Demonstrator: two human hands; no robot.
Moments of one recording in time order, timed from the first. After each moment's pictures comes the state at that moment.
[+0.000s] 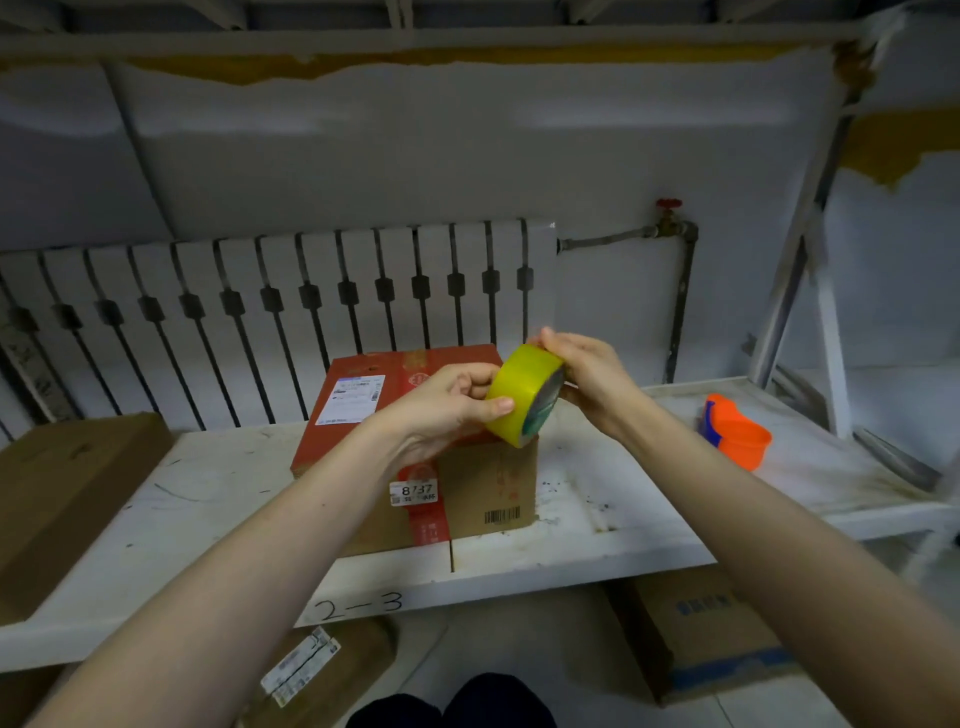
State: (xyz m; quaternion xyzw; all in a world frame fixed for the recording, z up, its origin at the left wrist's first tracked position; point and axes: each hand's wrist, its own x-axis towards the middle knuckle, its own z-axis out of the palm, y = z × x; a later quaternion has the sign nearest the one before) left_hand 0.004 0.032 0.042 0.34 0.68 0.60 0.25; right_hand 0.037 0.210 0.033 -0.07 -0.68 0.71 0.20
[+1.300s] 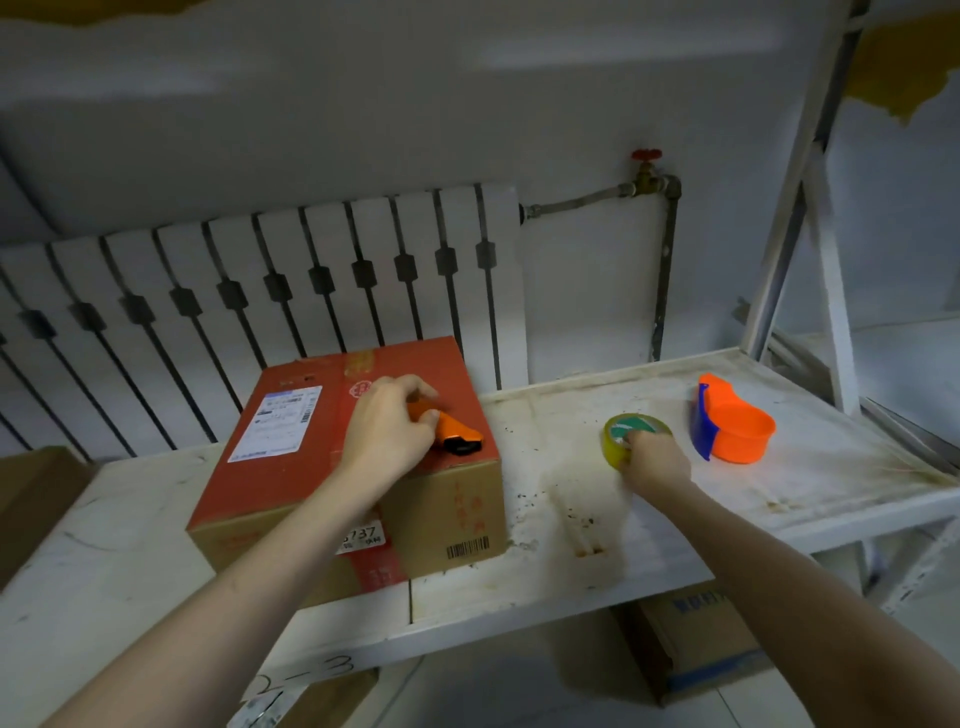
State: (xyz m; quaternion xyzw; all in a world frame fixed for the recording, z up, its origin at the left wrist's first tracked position) left_hand -0.068 0.082 -0.011 0.23 0.91 0.31 -0.12; right_hand -0.005 0.379 -0.150 -0.32 -0.93 0.15 0.07
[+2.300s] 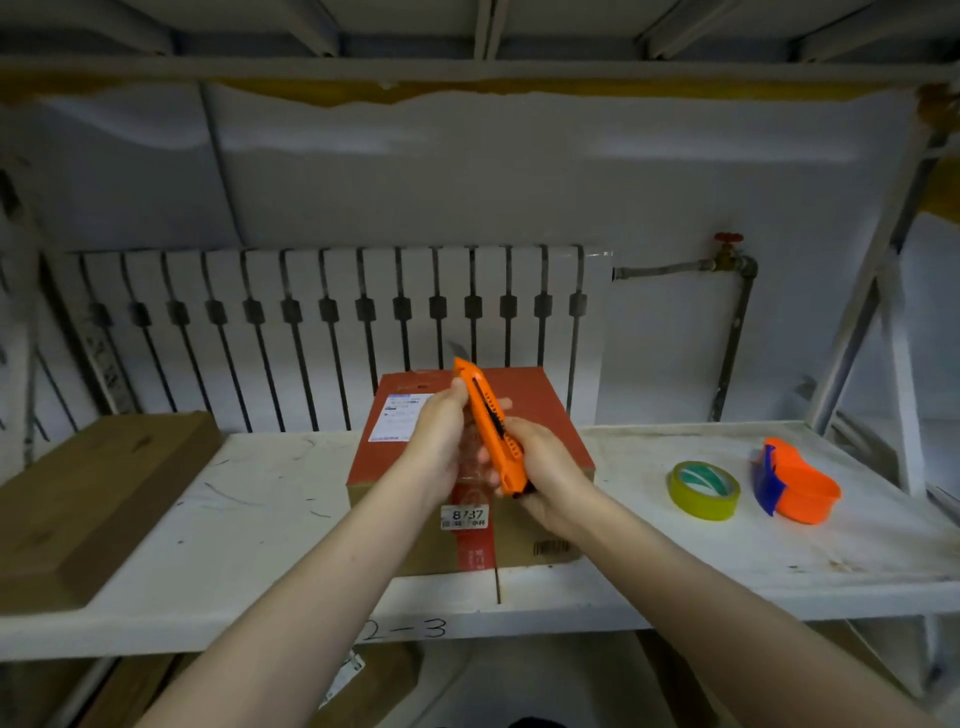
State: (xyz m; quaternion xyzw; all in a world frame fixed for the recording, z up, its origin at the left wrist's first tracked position) left_hand -0.016 -0.007 0.031 0.05 0.64 0.75 0.16; right_hand 0.035 0.092 0.010 -0.04 -0.64 0.77 0.03
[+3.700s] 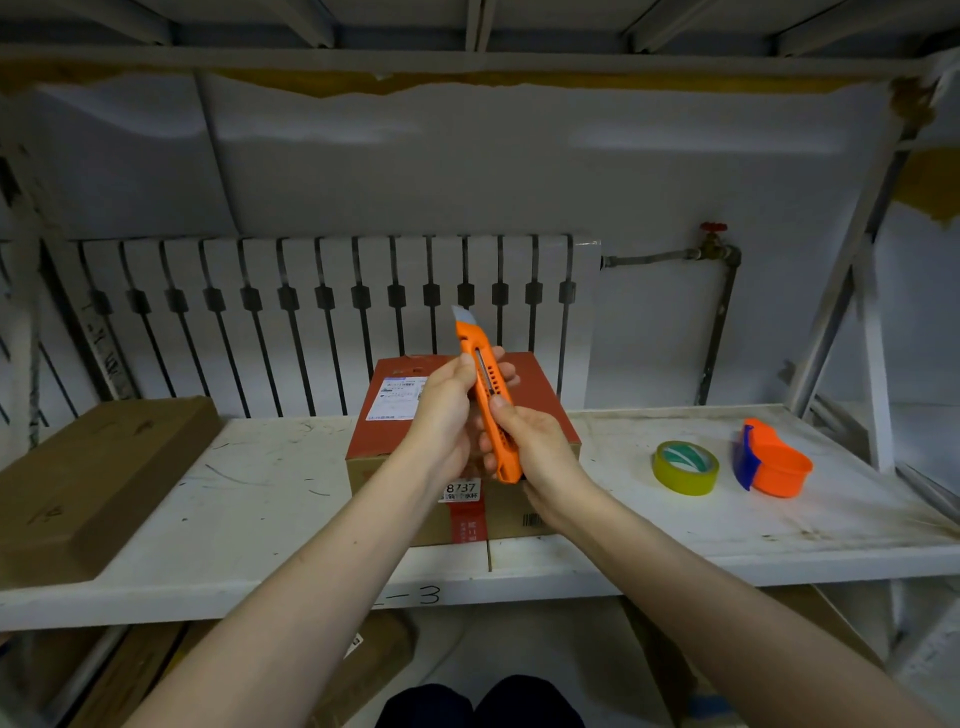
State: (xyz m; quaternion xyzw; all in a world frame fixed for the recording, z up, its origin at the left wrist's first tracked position) left_hand 0.018 -0.002 0.040 0.14 0.55 0.82 0.10; right_hand 0.065 0.086 0.003 0.02 -0.65 0.75 0.11
